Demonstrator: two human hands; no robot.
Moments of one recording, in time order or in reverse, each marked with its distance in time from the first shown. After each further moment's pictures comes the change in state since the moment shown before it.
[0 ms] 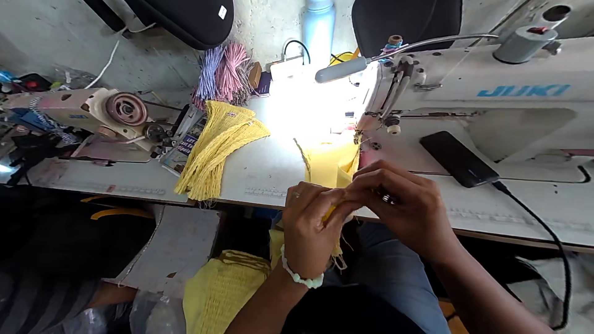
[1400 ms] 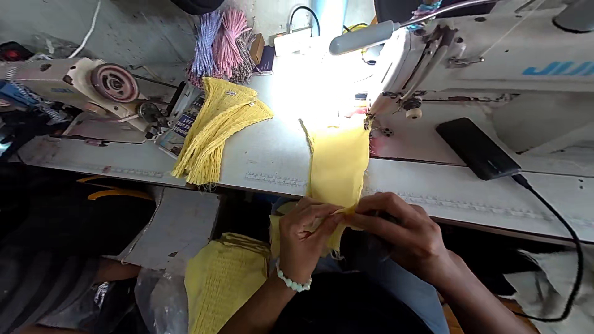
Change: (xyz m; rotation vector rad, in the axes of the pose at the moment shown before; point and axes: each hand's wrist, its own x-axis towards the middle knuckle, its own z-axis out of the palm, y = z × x) left_hand -0.053 -0.024 -0.011 -0.464 -0.085 -0.290; right_hand -0.048 0.012 0.012 -0.110 -0.171 -0.242
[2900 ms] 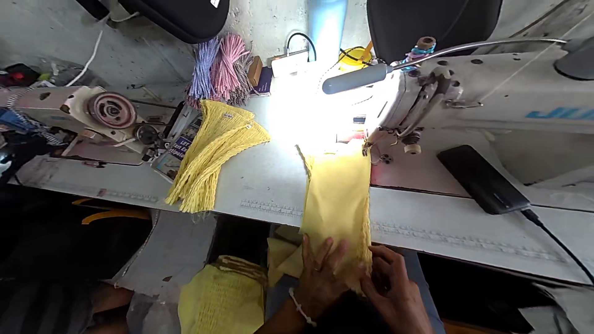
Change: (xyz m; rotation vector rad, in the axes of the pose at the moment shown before) left_hand -0.064 -0.089 0.021 0.818 -0.296 0.459; right_hand -0.085 -0.023 0.040 -0.089 0.050 0.856
